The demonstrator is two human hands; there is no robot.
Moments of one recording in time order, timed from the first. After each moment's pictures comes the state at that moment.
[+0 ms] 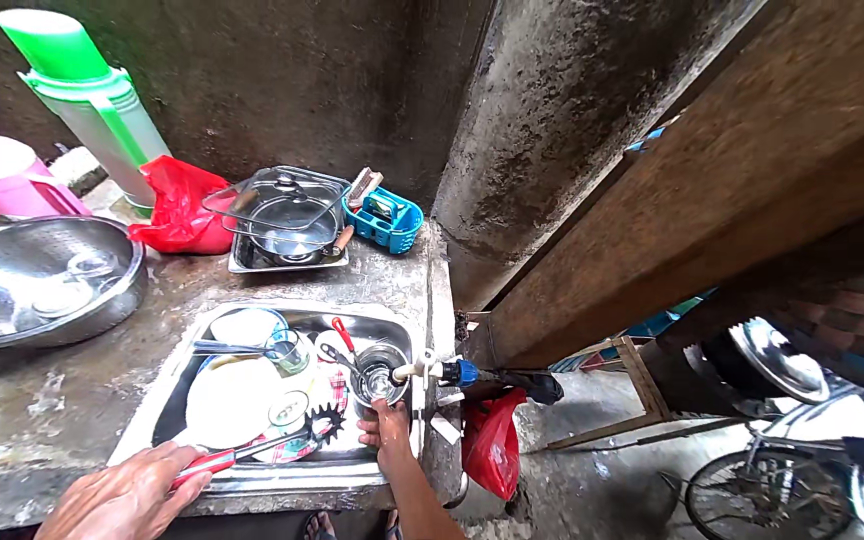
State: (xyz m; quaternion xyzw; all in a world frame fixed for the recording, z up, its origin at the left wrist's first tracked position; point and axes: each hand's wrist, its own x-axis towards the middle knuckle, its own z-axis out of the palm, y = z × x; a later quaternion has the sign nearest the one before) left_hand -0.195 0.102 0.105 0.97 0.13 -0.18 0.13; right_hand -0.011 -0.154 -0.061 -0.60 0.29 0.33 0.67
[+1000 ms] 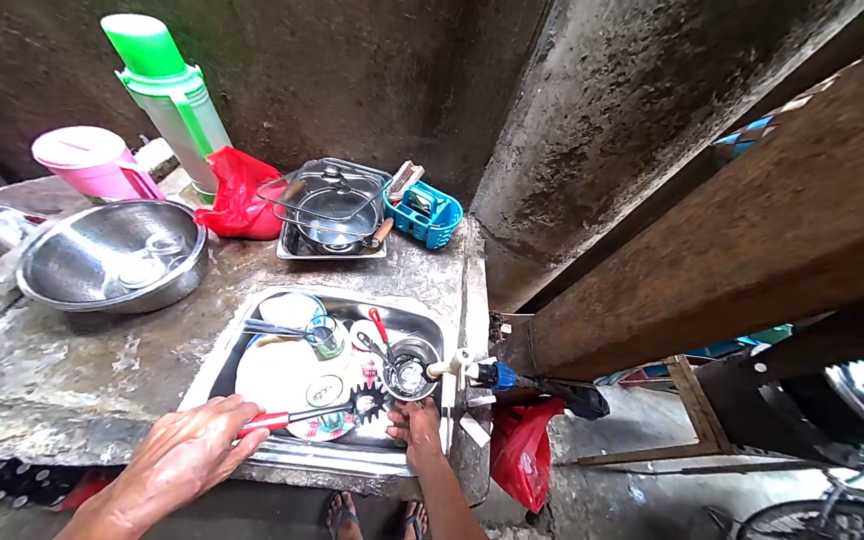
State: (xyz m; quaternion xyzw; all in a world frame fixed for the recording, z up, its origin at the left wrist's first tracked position) left_hand -0.179 0.101 0.102 0.99 0.09 -0.08 0.08; right_hand -0.013 -0.157 -0.058 -0.60 0.28 0.32 0.68
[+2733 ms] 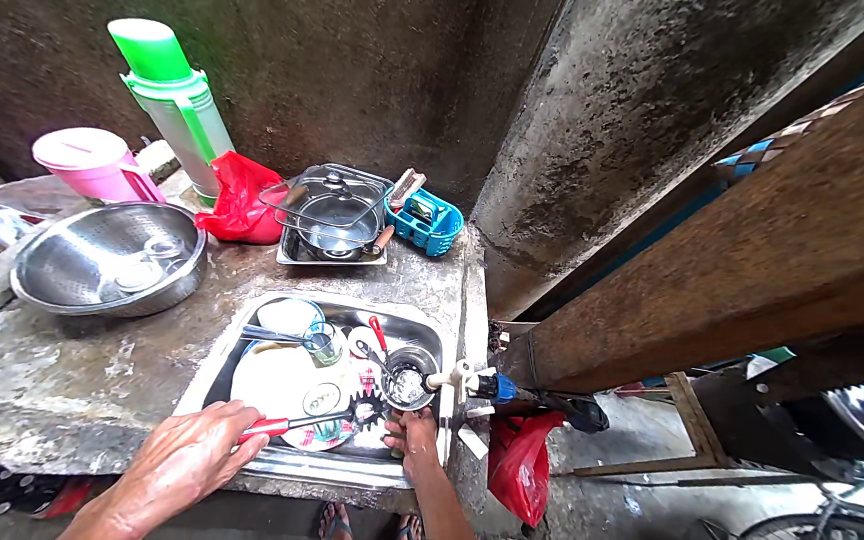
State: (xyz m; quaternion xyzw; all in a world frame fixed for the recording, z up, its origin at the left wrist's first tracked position) left_hand -0.171 0.103 0.104 0.98 0.10 -0.12 0.08; right_hand -0.013 -0.155 -0.066 -0.60 0.29 0.32 0.68
